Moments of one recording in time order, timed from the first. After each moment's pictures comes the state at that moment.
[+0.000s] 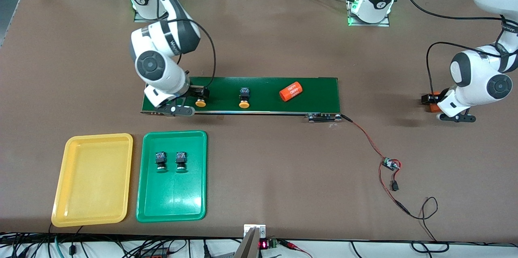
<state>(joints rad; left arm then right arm) 0.19 0.45 0.17 -2.15 0.13 2.40 0.30 0.58 0.35 -0.09 -1.91 0.12 2.09 0.55</state>
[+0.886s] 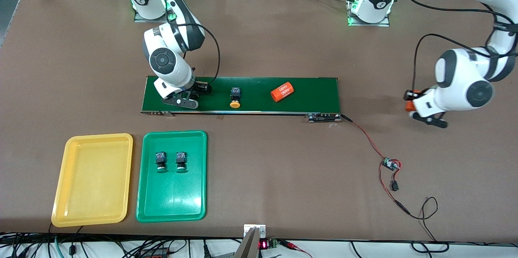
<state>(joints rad) 0.18 0.34 -0.12 -2.08 0.13 2.10 0.35 0.58 0.35 -0.08 -2.11 0.12 2.30 0.58</state>
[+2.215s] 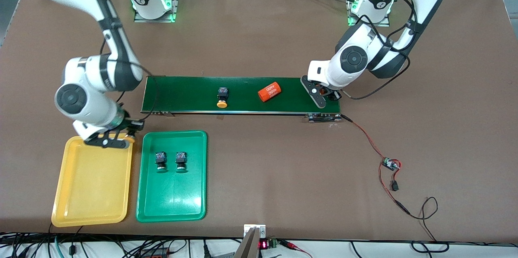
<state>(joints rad) 0.15 0.39 -0.68 -2.07 0.13 2.22 0.36 0.21 0.51 -0.12 -1.71 -0.03 2.15 0.17</state>
